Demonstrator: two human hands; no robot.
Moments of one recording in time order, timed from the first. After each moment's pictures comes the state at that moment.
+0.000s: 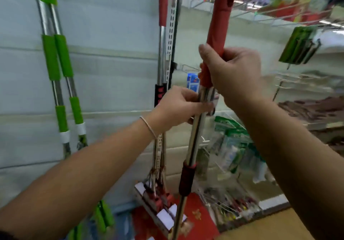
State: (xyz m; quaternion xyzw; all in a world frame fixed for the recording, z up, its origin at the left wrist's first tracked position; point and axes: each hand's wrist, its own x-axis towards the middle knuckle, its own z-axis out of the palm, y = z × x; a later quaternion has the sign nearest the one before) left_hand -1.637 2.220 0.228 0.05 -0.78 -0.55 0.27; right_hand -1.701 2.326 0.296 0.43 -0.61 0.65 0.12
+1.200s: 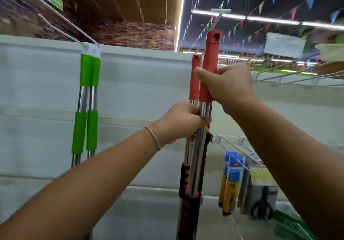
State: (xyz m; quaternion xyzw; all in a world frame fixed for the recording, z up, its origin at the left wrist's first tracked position) left_hand -1.719 2.080 0.356 0.20 -0.83 -0.40 0.34; right_hand -1.826 2.137 0.415 0.50 -0.56 0.66 0.09
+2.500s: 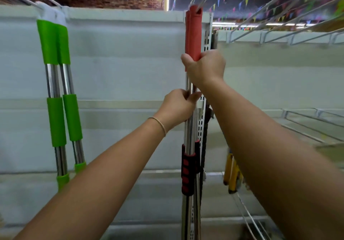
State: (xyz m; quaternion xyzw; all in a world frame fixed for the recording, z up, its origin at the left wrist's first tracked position) left_hand -1.782 1.996 0.314 0.28 -0.80 -0.35 0.40; right_hand -1.865 2.023 0.385 0.42 -0.66 0.61 0.12
